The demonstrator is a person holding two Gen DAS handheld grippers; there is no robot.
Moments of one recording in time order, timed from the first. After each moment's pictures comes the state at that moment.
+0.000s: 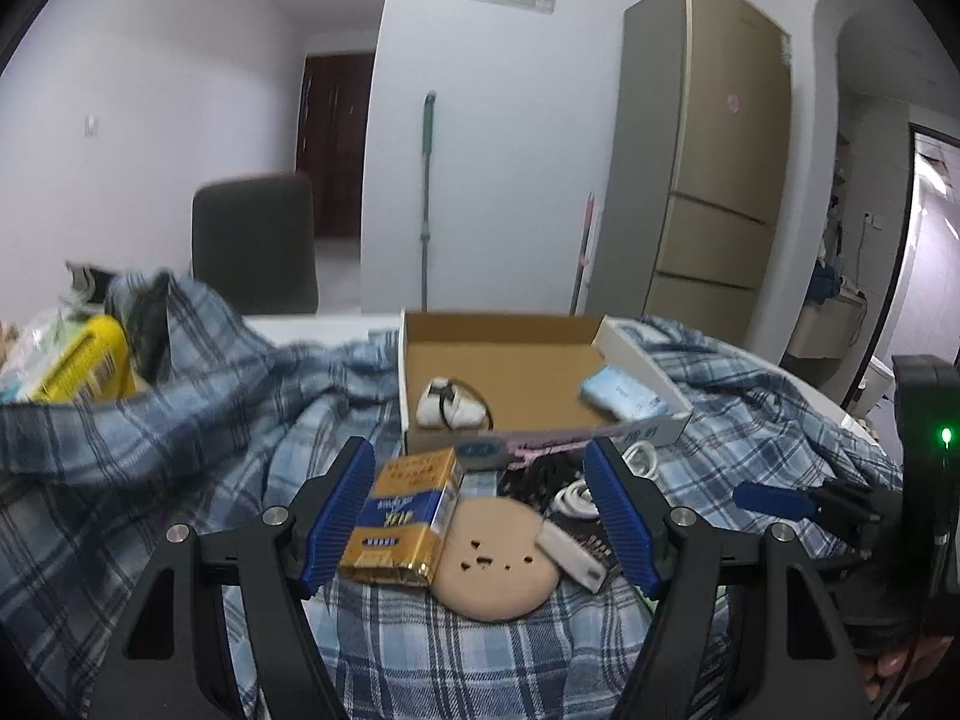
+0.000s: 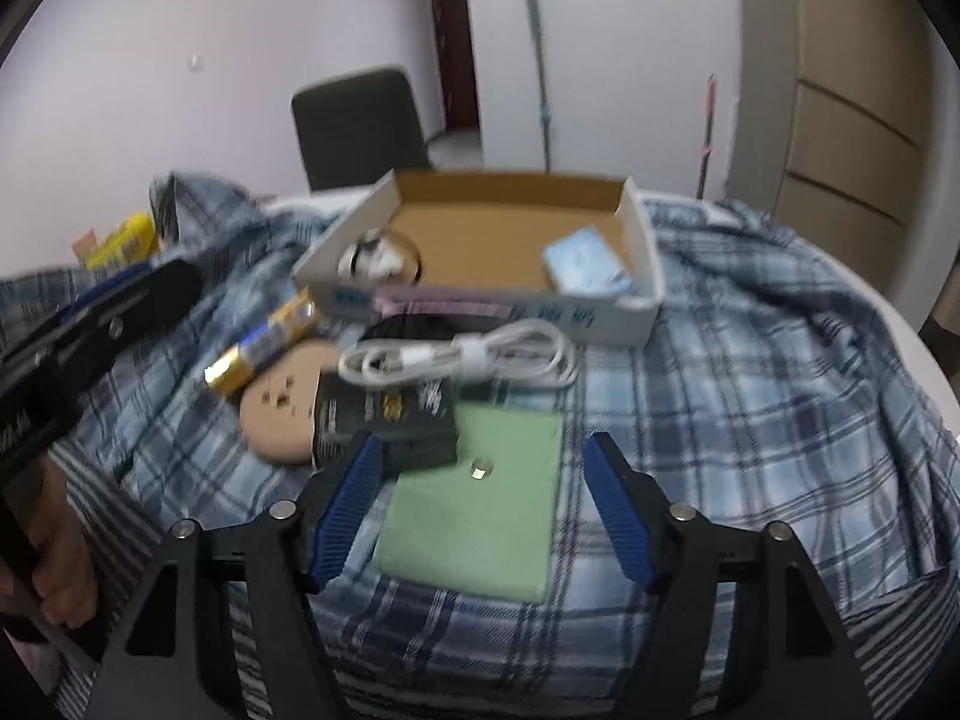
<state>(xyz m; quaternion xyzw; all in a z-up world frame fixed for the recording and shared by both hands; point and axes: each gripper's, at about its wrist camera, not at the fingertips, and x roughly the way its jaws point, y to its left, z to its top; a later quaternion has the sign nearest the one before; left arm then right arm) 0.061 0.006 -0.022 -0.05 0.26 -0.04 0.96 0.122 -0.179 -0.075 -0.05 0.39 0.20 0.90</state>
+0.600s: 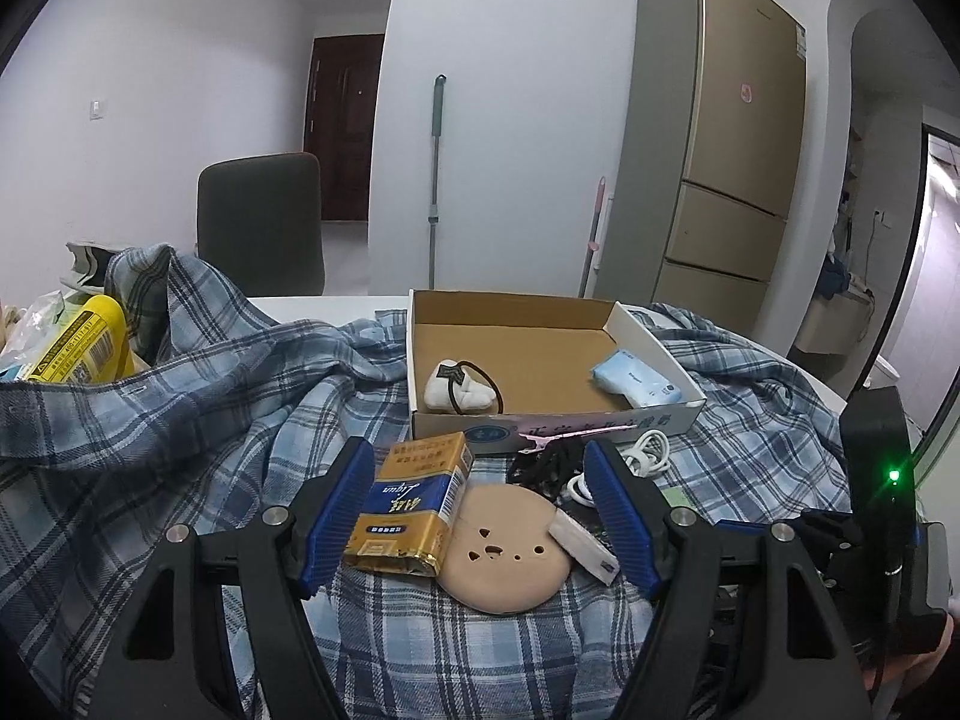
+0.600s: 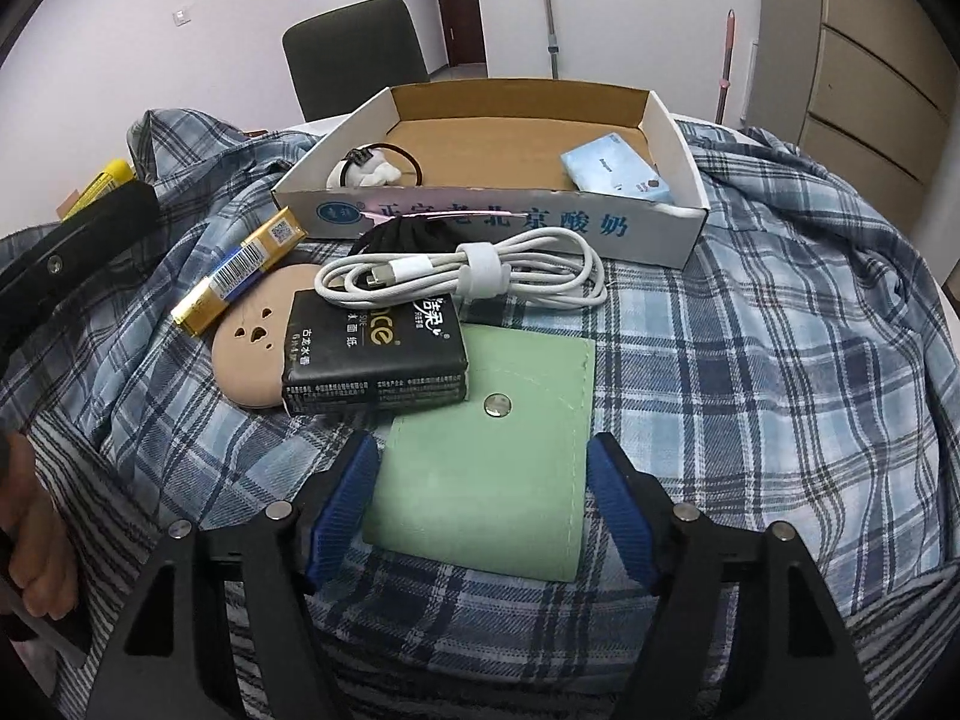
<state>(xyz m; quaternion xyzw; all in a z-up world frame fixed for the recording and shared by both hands) 0.066 0.008 -0.026 -0.05 0.27 -0.03 0.96 0.133 -0.171 -0.102 -0.05 0.45 0.20 0.87</state>
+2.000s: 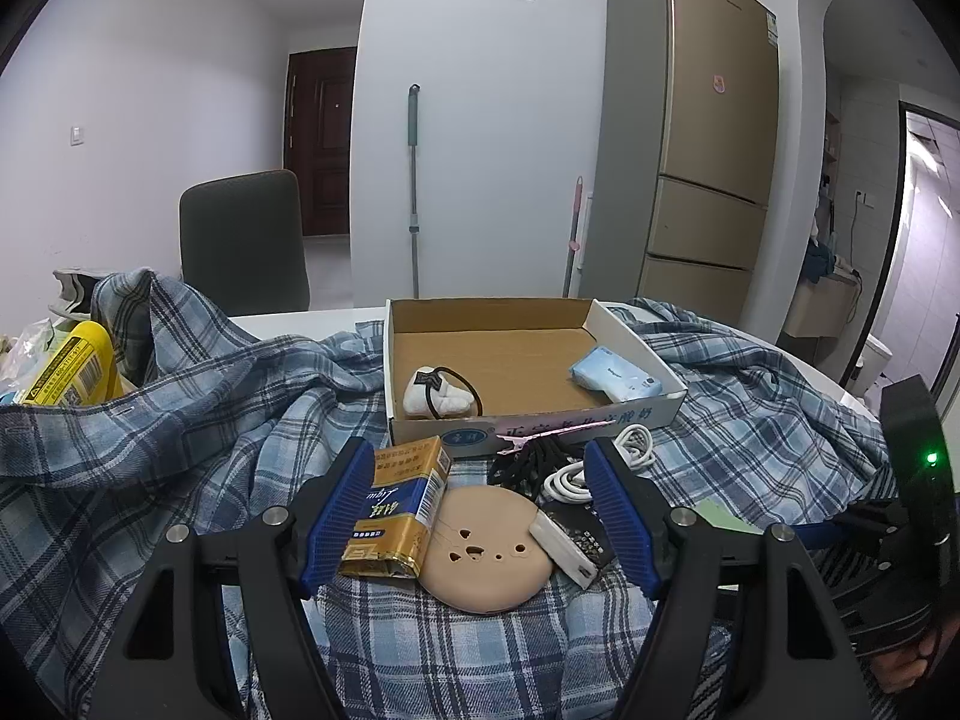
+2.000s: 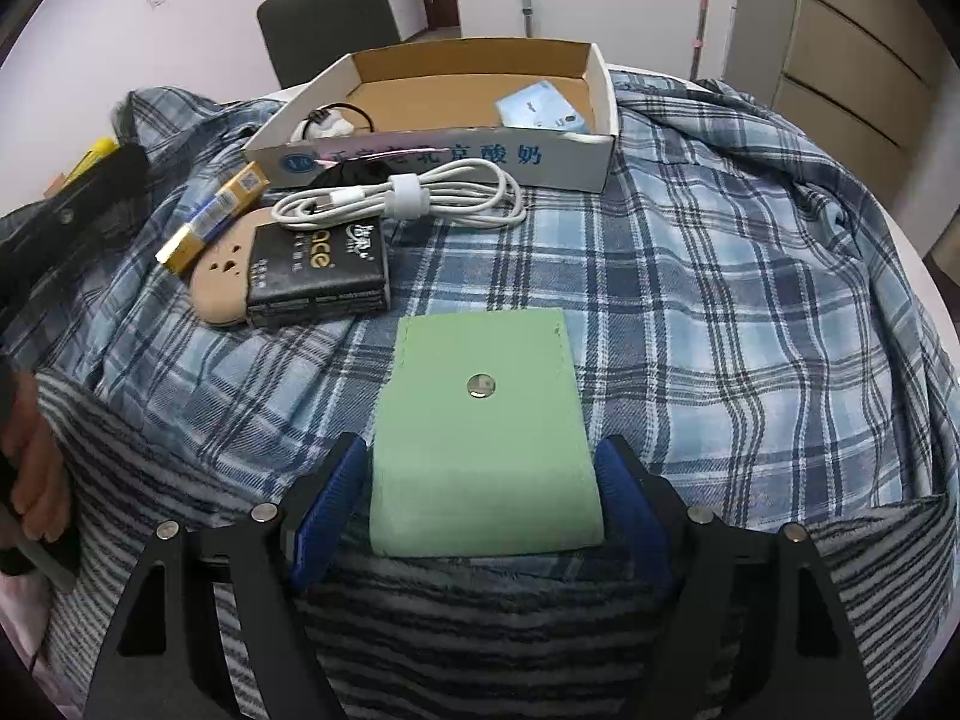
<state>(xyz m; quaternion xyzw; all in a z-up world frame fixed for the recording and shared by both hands) 0.061 -0.003 -0.025 -0.03 0.26 -0.05 0.96 0.117 -0.210 -0.100 -0.06 0.50 0.17 0.85</state>
